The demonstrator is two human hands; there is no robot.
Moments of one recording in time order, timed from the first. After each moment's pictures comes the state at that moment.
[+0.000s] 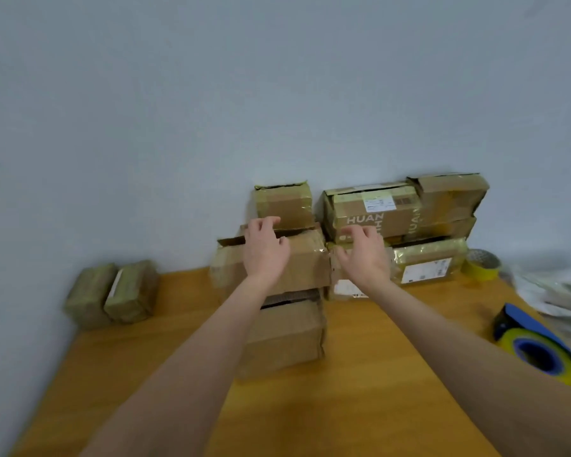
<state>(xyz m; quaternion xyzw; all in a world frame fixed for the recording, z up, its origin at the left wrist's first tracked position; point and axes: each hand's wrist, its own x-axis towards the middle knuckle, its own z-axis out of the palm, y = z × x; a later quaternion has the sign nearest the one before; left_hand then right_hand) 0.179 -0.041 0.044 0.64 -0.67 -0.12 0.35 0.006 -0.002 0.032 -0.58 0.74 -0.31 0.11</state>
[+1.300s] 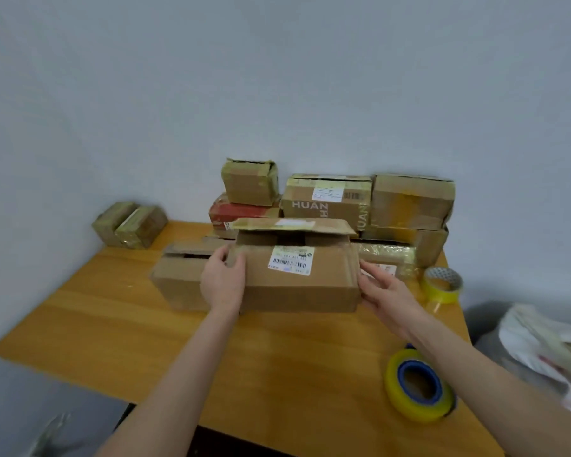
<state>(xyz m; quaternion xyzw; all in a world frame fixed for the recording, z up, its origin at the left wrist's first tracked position) -0.022 0.095 0.009 0.80 -0.35 -0.10 0.47 -0.296 0.060 -0.026 -0.45 0.42 -0.38 0.68</state>
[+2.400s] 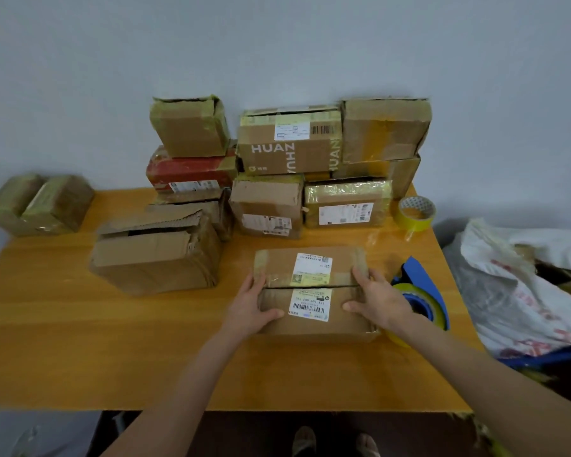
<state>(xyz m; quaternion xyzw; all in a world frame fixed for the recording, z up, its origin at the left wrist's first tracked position) -0.016 0.104 -0.137 0.69 -0.66 -0.29 0.05 -0.284 0.090 -0.121 -0.68 0.67 0.06 0.29</state>
